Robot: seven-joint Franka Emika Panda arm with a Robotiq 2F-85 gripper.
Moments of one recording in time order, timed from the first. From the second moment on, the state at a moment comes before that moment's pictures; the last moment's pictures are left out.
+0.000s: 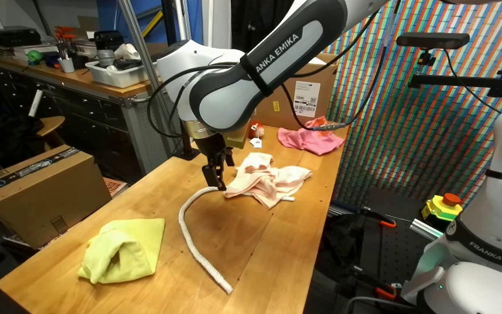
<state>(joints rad) 0.23 0.48 0.05 -1.78 -0.26 2.05 0.09</state>
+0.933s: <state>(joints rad) 0.15 0.37 0.04 -1.96 -0.25 2.08 0.10</state>
